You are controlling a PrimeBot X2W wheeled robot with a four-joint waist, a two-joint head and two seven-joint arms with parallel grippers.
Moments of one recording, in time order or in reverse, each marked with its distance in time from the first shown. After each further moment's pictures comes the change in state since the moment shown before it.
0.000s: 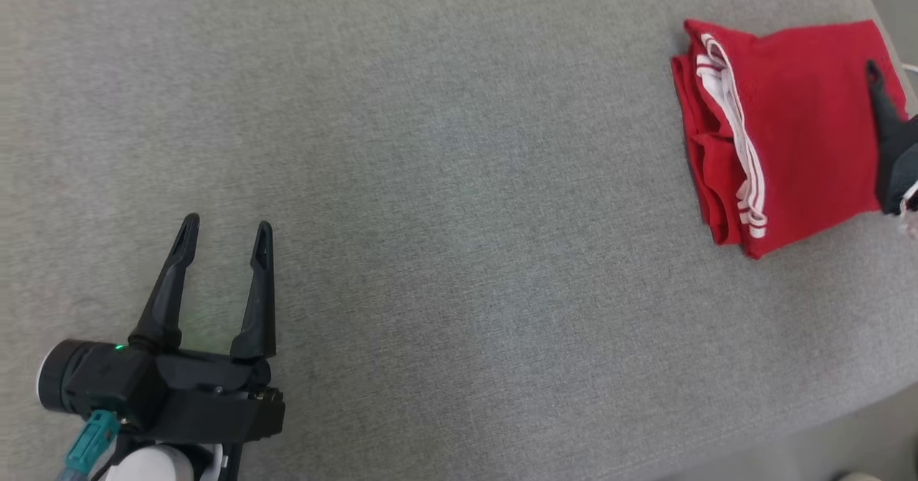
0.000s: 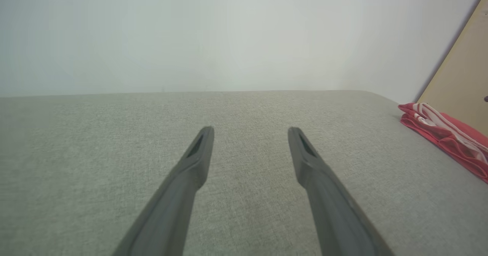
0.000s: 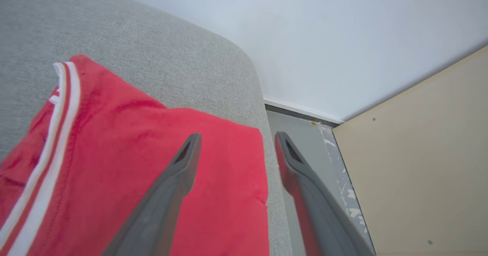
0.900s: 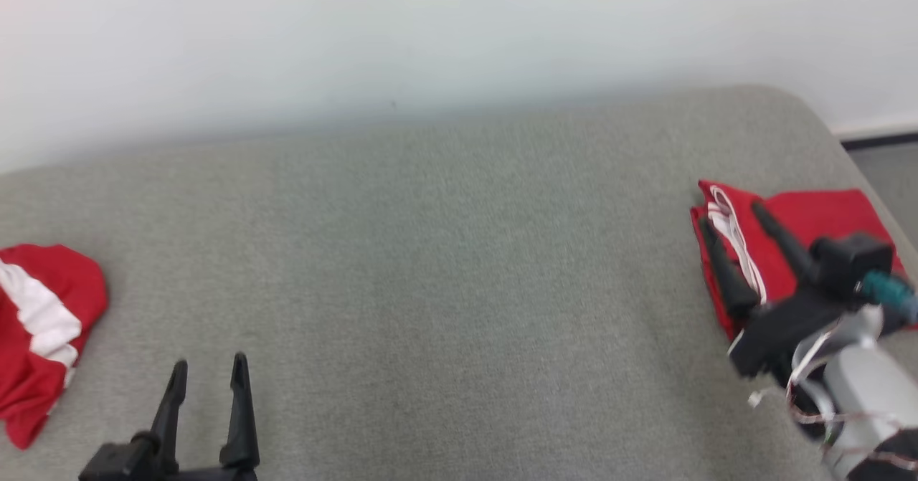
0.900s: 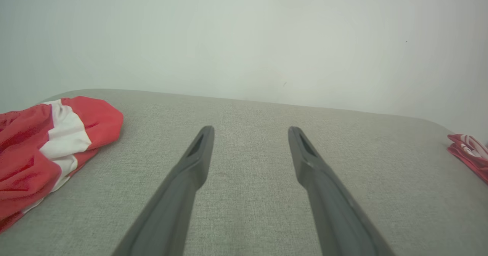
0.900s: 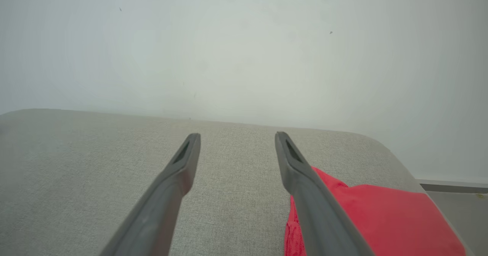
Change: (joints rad) left arm 0.171 -0.039 0.079 0.189 -0.071 0.052 0.000; right arm 0.404 0.122 0.083 -0.310 0.313 0.000 -0.174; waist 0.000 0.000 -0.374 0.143
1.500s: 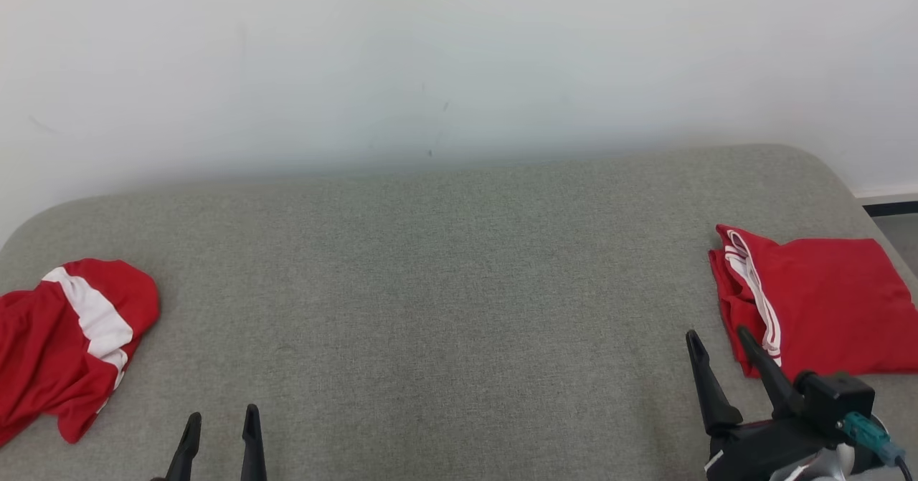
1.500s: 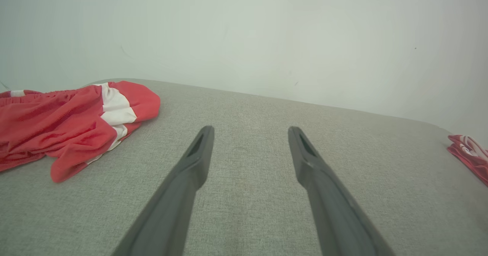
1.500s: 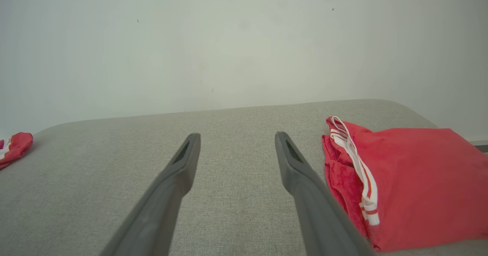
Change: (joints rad) left arm 0.119 -0.002 -0.028 -0.006 -0.030 0.026 0.000; right arm 0.339 0.174 -0.168 -0.105 -0.086 0.000 -0.082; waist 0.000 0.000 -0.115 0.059
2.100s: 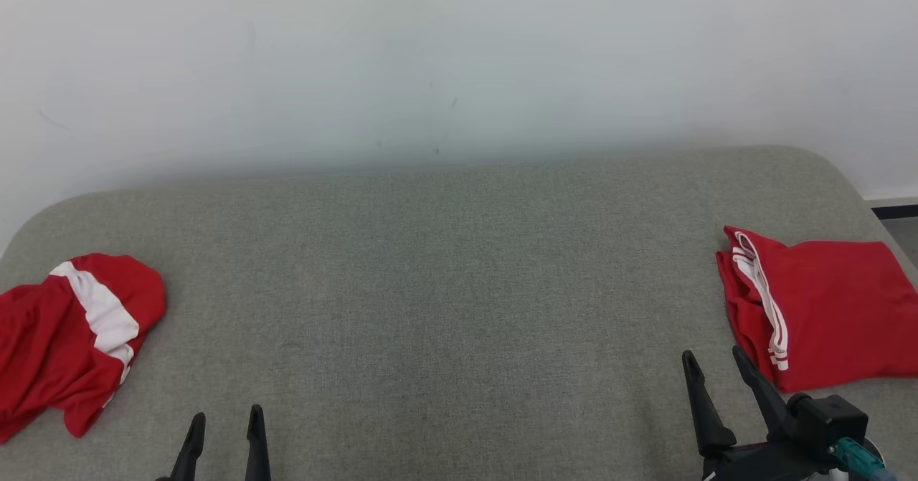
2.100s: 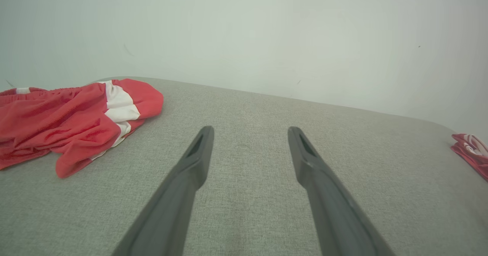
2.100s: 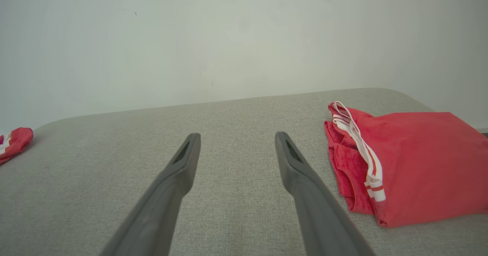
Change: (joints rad) left arm 0.001 0.000 -0.016 0.001 0.003 0.012 0.000; right arm 0.087 0.075 -0.080 -0.046 -0.079 0.000 0.007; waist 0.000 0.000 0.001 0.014
